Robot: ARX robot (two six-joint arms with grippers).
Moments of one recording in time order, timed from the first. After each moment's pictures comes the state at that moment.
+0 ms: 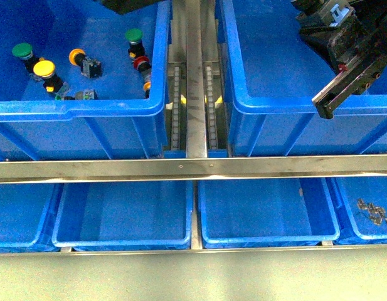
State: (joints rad) left arm -0.38 1.76 1.22 0.08 0.26 -0.74; right arm 0.12 1.66 0.60 0.83 -0.14 -0.61
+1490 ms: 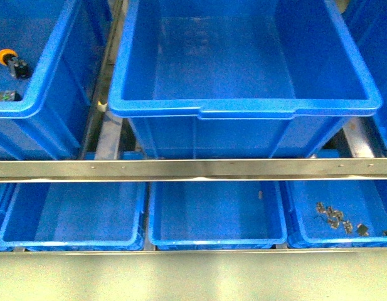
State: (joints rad) left arm 0.00 0.78 0.02 0.74 0.00 -0.01; right arm 0.16 1.08 0.40 0.37 0.10 -0.22
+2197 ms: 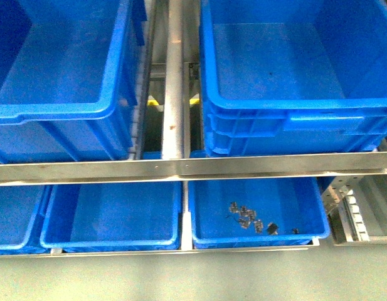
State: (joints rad) left arm 0.00 0.36 0.02 0.36 0.01 -0.01; right arm 0.20 1.12 0.41 0.41 0.13 -0.20
